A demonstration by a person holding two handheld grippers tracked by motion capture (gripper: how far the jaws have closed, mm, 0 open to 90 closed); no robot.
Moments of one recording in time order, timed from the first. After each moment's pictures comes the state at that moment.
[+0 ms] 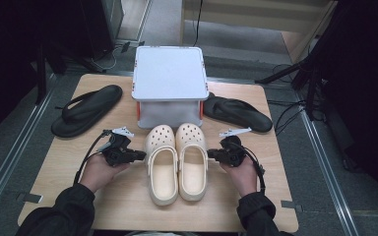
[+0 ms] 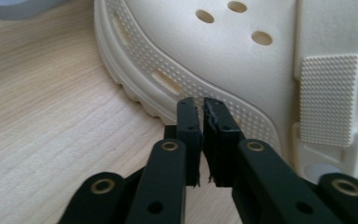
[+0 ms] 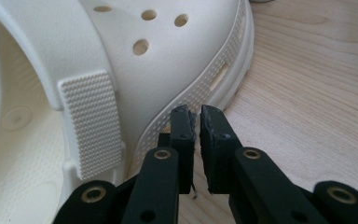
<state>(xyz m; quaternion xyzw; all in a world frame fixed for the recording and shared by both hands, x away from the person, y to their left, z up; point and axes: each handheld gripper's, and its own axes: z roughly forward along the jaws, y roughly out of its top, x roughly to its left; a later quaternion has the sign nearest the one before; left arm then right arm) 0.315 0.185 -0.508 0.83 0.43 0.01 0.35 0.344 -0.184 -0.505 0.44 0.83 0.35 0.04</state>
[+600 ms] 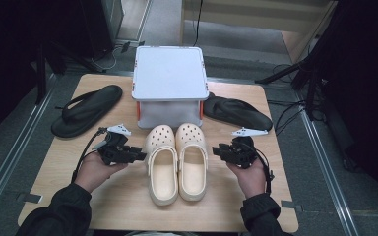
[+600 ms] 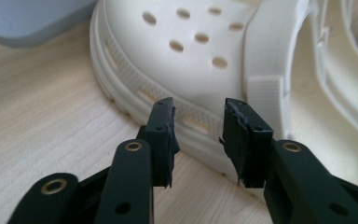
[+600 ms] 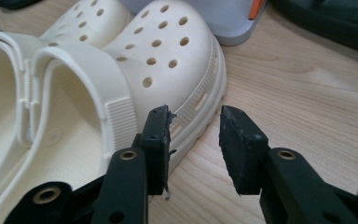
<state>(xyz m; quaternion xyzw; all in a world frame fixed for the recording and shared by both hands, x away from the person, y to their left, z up) 0.309 0.188 -0.481 0.83 0.42 0.01 0.38 0.323 -0.204 -0.474 0.45 0.79 0.40 0.08</state>
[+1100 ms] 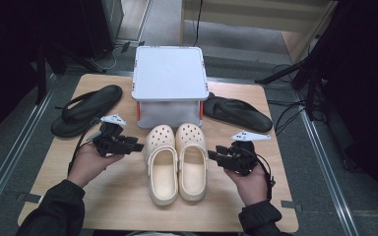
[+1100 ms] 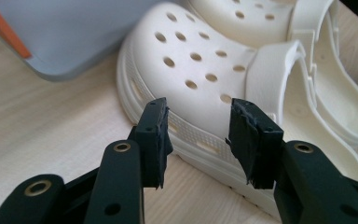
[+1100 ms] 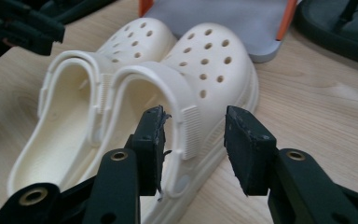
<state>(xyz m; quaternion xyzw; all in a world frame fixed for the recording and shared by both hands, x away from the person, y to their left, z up) 0.320 0.200 -0.457 0.82 0.41 0.03 0.39 0.288 -0.189 -0.445 0.44 0.79 0.43 0.07</state>
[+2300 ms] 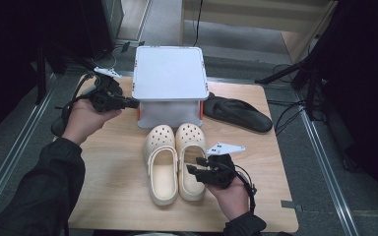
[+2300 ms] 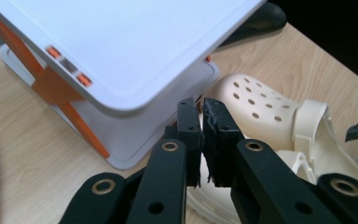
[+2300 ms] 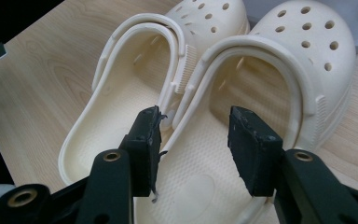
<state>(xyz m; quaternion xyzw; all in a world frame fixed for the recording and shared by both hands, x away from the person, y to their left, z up) 0.395 0.210 -0.367 0.82 0.40 0.06 0.40 0.261 -0.138 -0.459 0.39 0.82 0.42 0.06</state>
